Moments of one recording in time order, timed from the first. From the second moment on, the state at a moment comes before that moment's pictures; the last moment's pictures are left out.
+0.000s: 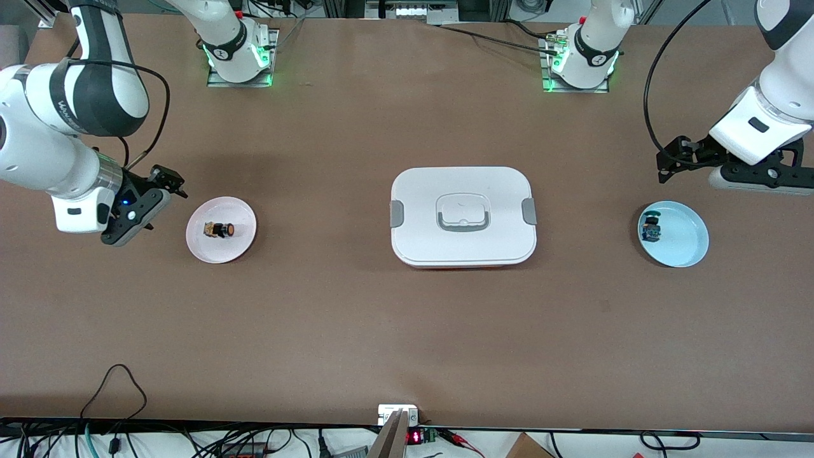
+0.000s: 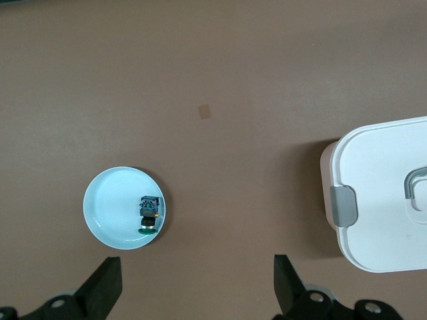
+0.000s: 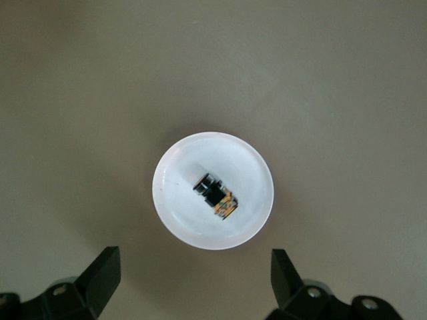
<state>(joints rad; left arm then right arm) 0.00 0.00 -0.09 -1.70 0.05 1.74 -0.01 0.12 0.17 -0.08 -1.83 0.07 1.90 -0.68</state>
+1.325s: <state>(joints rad) -0.01 0.00 -0.10 -1.70 0.05 1.73 -0.01 0.12 0.12 -0.17 -1.54 0.06 1.55 0.04</state>
